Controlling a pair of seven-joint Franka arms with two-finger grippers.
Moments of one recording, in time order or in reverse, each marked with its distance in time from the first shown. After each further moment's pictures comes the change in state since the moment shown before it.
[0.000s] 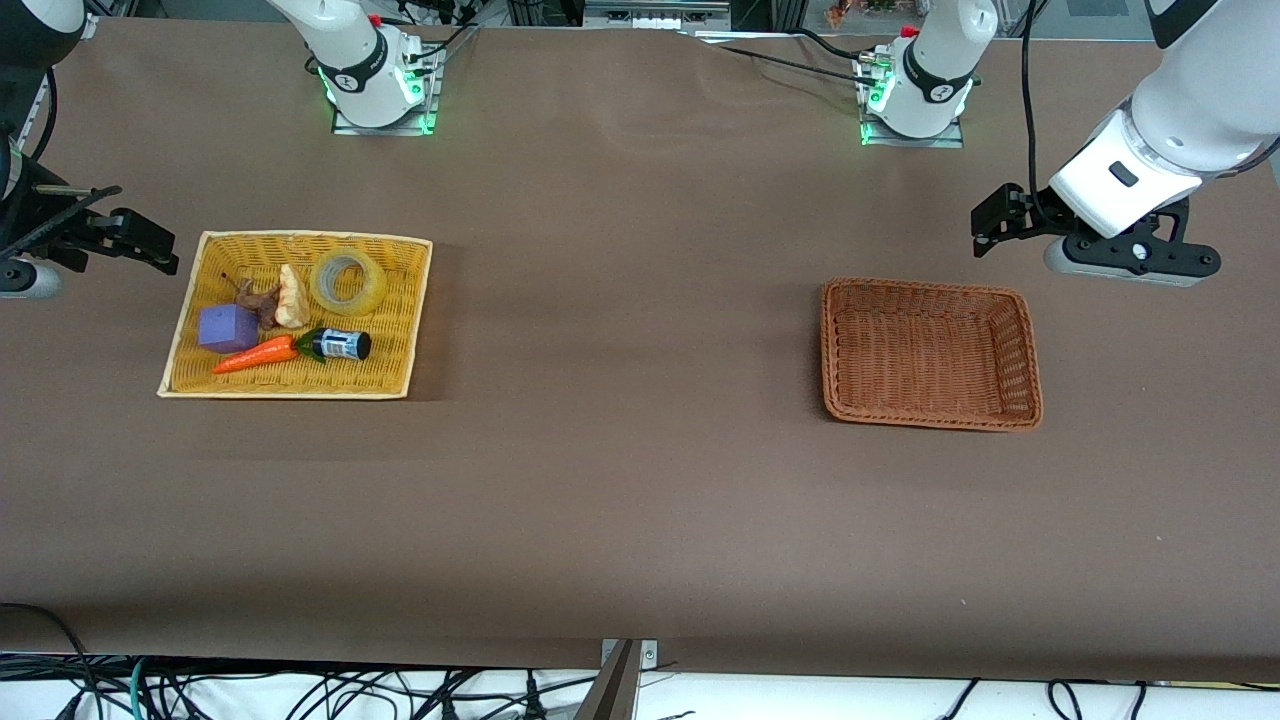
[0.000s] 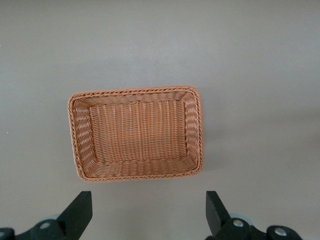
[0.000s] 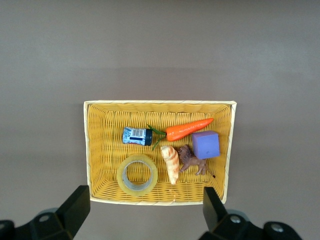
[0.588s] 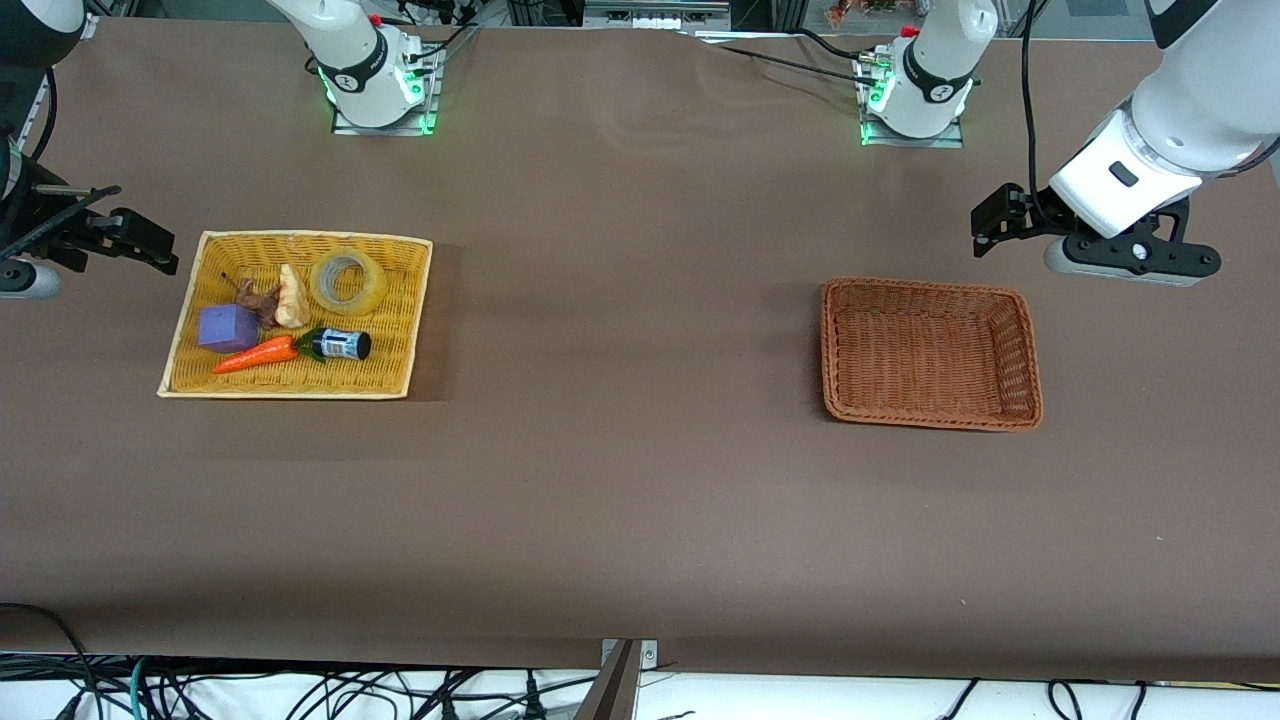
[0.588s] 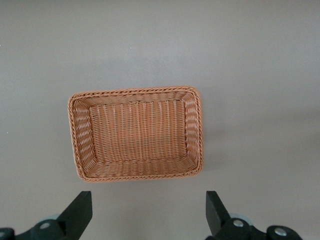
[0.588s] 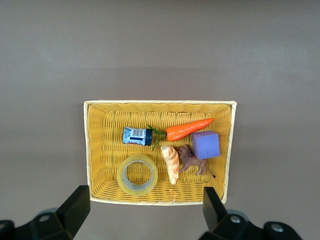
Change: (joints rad) left arm 0.001 0.000 0.000 0.000 0.000 0.000 0.000; right arm 0.001 0.001 0.002 0.000 0.000 -0.001 0.000
